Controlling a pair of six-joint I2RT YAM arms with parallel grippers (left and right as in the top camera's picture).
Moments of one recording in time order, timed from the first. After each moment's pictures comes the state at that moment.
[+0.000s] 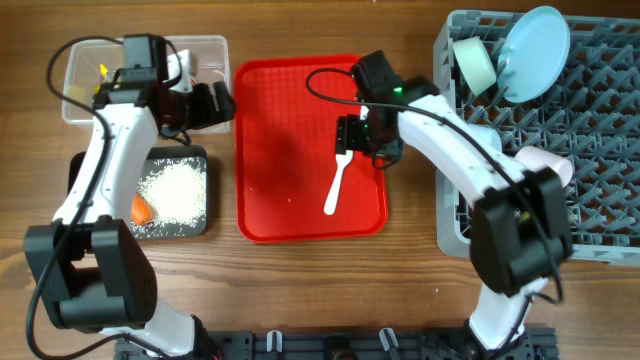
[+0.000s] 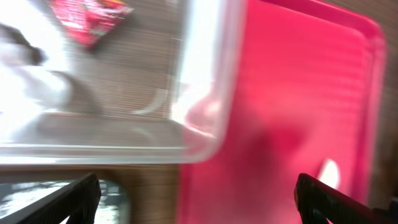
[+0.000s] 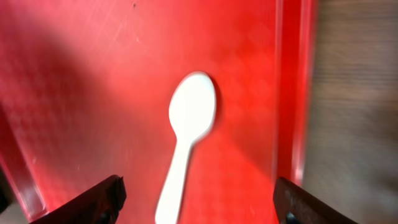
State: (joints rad) left arm 0.05 1.75 1.37 -0.76 0.27 -0.21; right arm 0.45 1.97 1.50 -0.89 -0.18 0.50
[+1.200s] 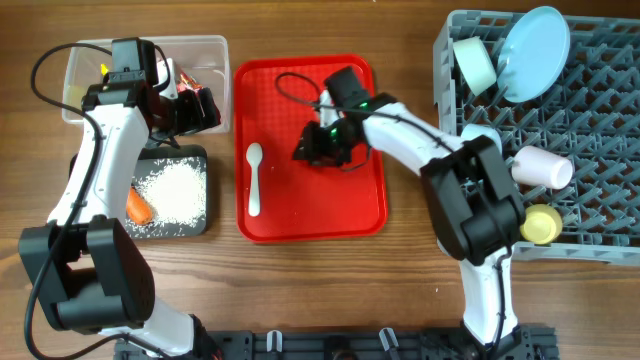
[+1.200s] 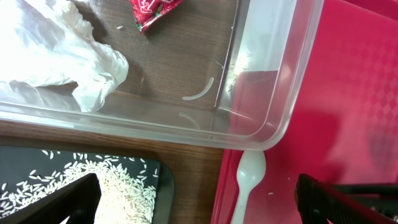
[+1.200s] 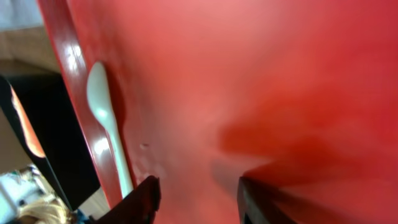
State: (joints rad) left arm 0.09 1.75 1.37 -0.82 0.18 -0.21; right arm 0.52 2.20 1.50 -0.53 -0.61 0.57
